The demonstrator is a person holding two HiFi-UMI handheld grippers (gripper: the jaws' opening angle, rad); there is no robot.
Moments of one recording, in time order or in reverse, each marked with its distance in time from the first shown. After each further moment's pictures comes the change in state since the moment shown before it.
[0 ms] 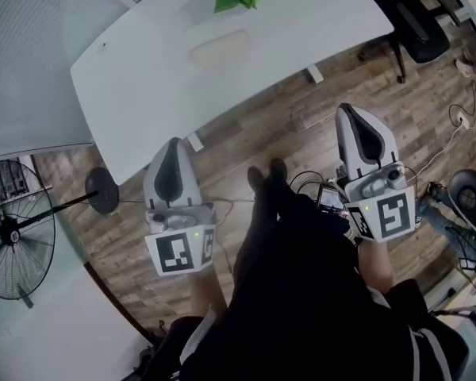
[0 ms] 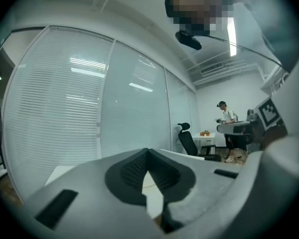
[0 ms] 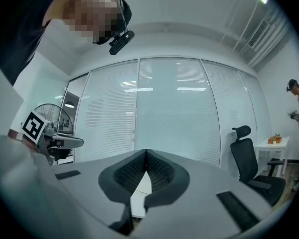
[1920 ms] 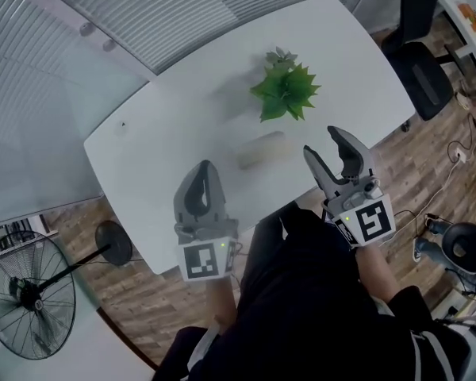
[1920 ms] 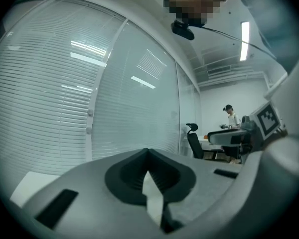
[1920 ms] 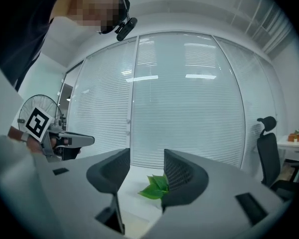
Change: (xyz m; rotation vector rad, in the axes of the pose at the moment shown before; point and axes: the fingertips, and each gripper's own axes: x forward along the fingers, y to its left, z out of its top) left arm 0.245 0.128 -0.014 -0.066 0.015 -0.065; right arm 0.285 -0.024 -0.035 -0.016 0.087 0.074
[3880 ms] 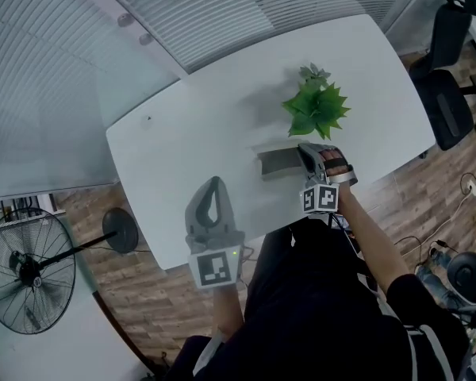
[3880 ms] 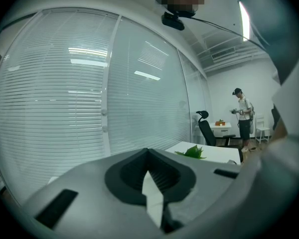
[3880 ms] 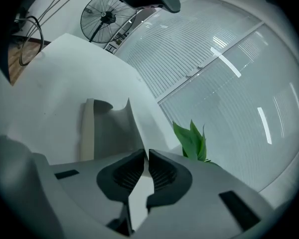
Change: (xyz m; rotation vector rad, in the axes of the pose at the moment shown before) left arm -0.015 0.030 -0.019 0.054 0.100 0.140; right arm 0.096 0.031 -0.239 -0.992 0.460 0.200
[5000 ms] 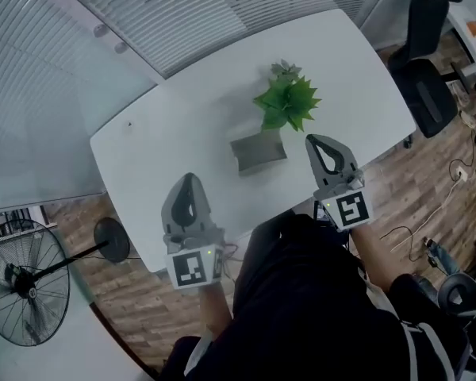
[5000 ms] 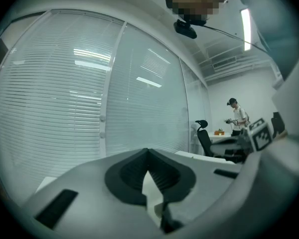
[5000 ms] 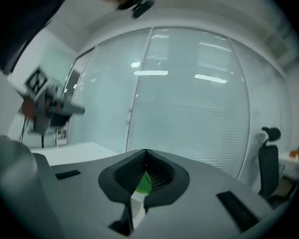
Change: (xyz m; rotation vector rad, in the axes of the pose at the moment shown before) left arm -0.009 -0.008 0.027 -0.031 -0.080 -0.019; right arm -0.149 -0.152 0.032 0.880 -0.460 -0.196
